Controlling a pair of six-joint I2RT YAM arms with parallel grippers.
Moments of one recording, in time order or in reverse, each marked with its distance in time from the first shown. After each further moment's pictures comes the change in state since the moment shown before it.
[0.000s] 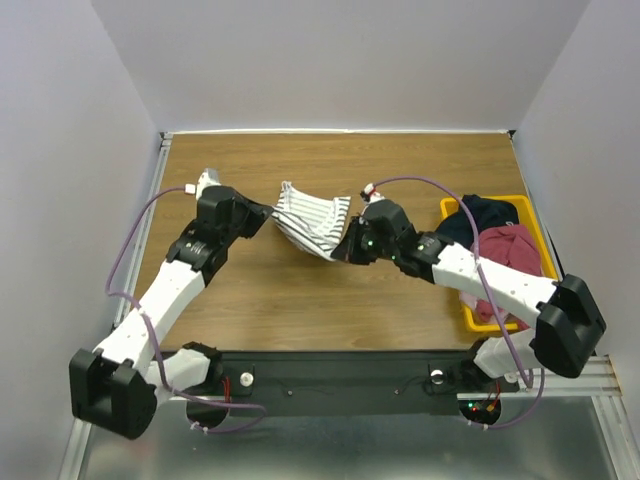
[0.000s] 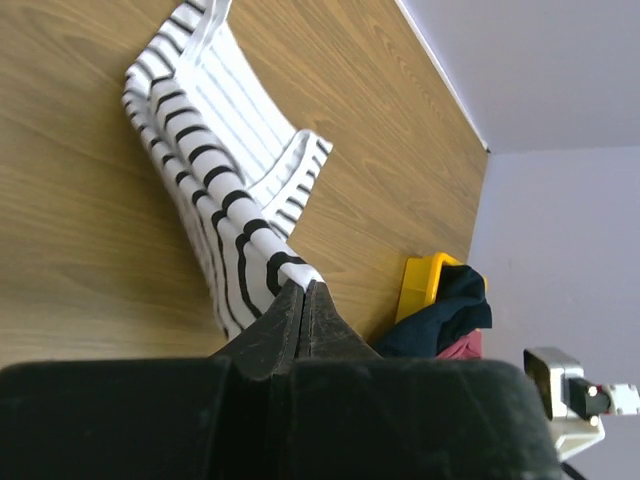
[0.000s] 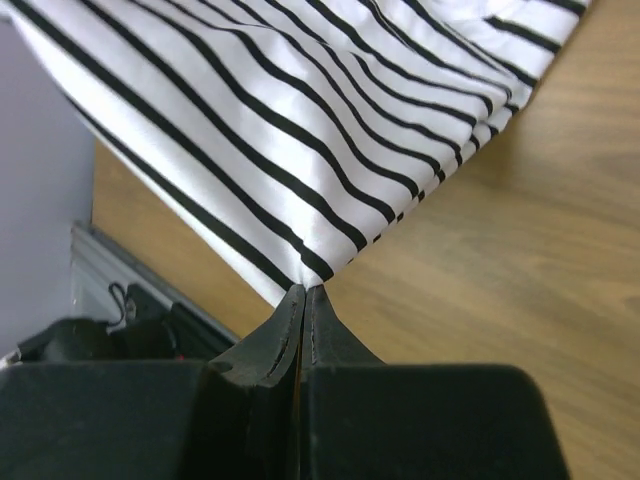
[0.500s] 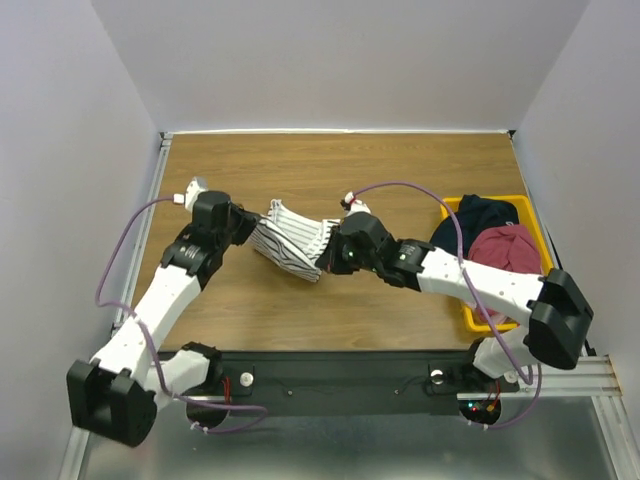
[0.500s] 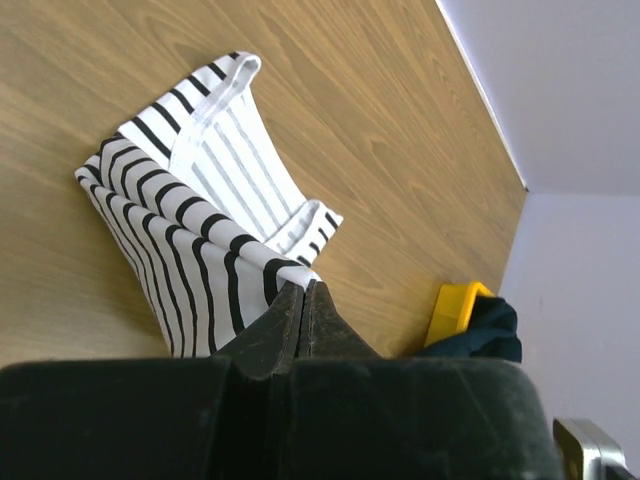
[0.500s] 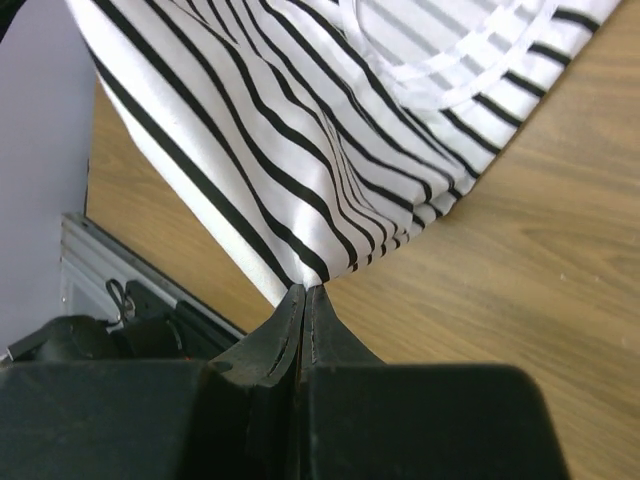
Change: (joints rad) left arm 0.023 -0.138 -0.070 -0.124 -0.092 -0.022; right arm 0.202 0.021 0.026 -0.007 0.156 0.066
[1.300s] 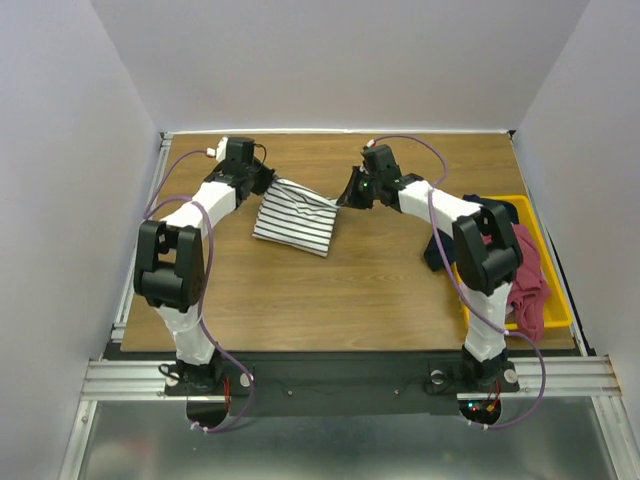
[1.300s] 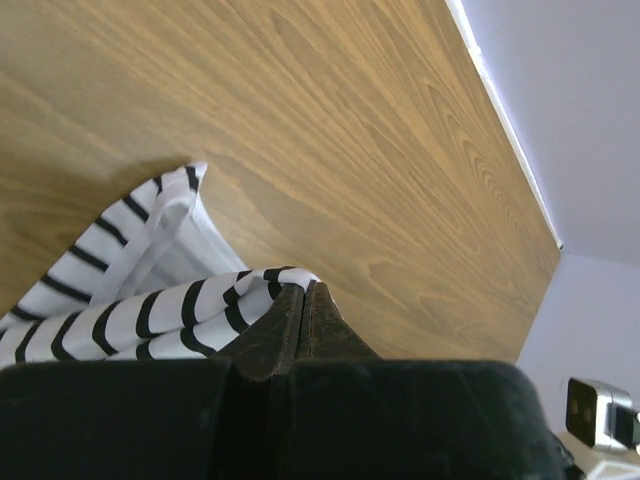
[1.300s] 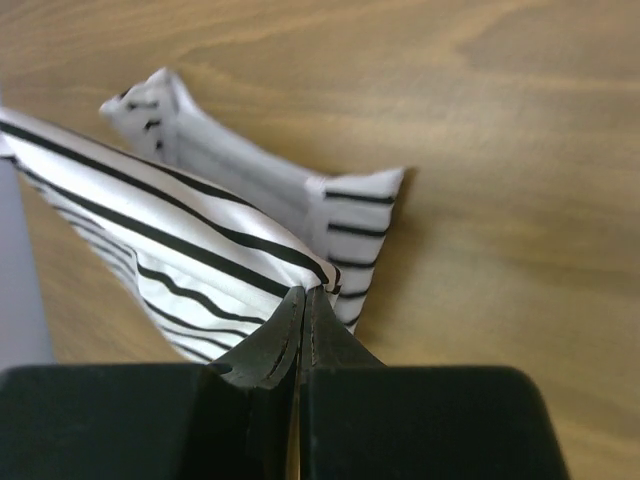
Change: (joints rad) left arm 0.099 0.798 0.488 0.189 0.112 0.030; right arm -0.481 0.554 0.443 0.008 -0.324 -0.155
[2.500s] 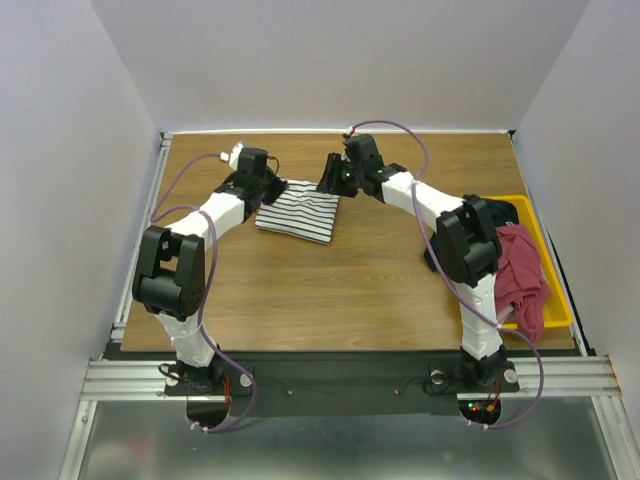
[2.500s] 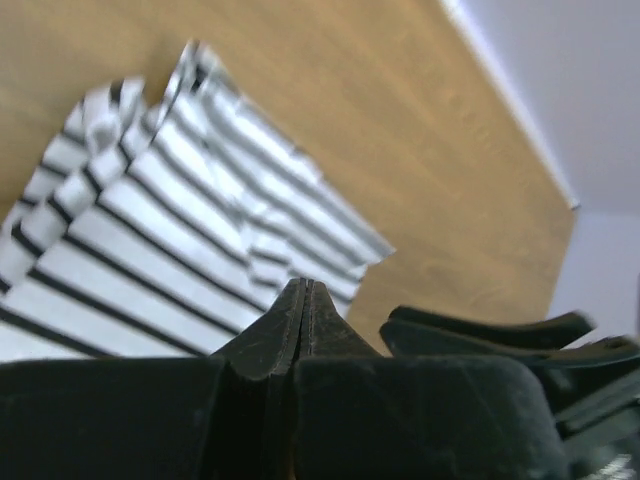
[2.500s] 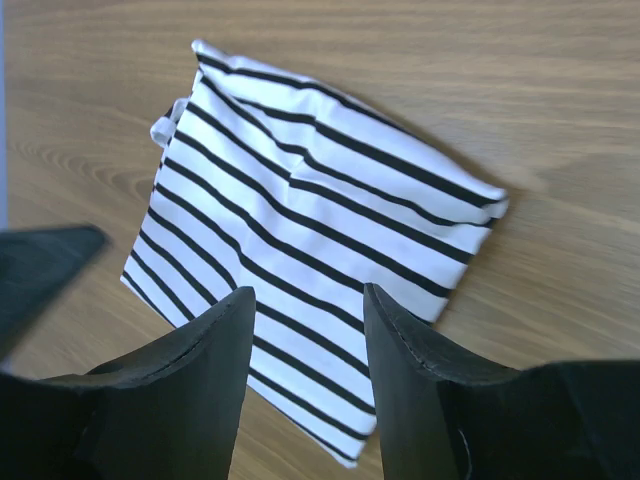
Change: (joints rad) left arm -0.058 -0.033 -0.055 0.095 -0.029 0.069; right arm 0.022 0.156 0.249 -0.013 0.079 -0.117
